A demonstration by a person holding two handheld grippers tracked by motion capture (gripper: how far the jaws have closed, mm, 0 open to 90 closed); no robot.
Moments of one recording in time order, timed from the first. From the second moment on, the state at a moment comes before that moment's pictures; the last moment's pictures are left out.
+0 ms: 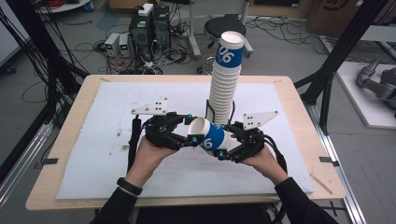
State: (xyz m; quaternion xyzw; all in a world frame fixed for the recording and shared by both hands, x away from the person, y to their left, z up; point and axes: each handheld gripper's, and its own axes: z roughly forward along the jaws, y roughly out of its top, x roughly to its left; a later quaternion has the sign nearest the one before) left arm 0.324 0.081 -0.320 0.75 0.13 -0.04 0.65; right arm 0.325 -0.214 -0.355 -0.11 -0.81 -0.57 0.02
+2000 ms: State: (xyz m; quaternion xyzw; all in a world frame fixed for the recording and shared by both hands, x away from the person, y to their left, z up) left arm 0.324 0.074 -0.321 0.83 0.12 -0.03 0.54; right arm 0.330 -0.225 -0.341 -0.11 -0.83 -0.55 0.03
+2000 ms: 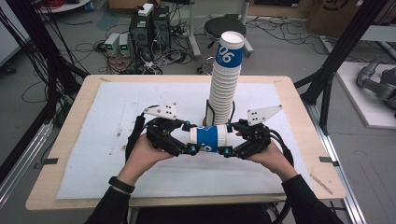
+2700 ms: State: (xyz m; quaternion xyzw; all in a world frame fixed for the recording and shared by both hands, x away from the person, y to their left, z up) left arm 0.322 0.066 -0.323 0.87 0.09 -0.03 0.49; right arm 0.330 -0.225 -0.339 -0.11 -0.83 -0.54 0.04
